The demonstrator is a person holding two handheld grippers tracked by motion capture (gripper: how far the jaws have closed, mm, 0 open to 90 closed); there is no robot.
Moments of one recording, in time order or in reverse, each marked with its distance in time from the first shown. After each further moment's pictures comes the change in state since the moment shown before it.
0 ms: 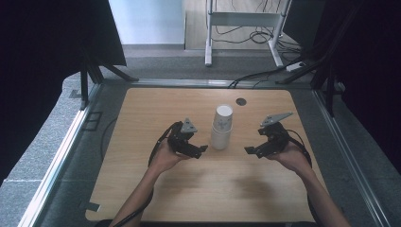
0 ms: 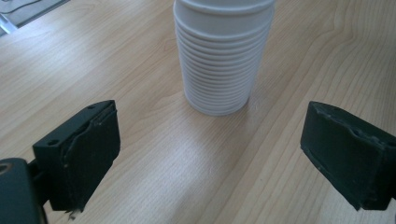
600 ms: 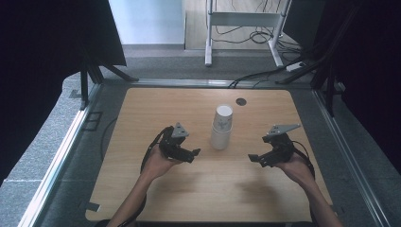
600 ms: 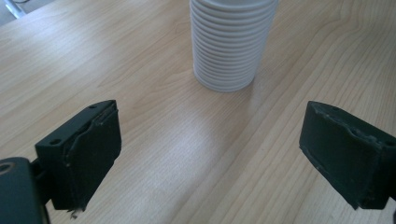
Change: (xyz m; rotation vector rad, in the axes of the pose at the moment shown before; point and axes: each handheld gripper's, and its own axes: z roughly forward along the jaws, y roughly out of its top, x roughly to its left) left arm 0.001 -0.020 -0.020 0.003 0.031 -0.037; right arm 0.007 -0.035 -0.003 -0.062 -0.017 0.037
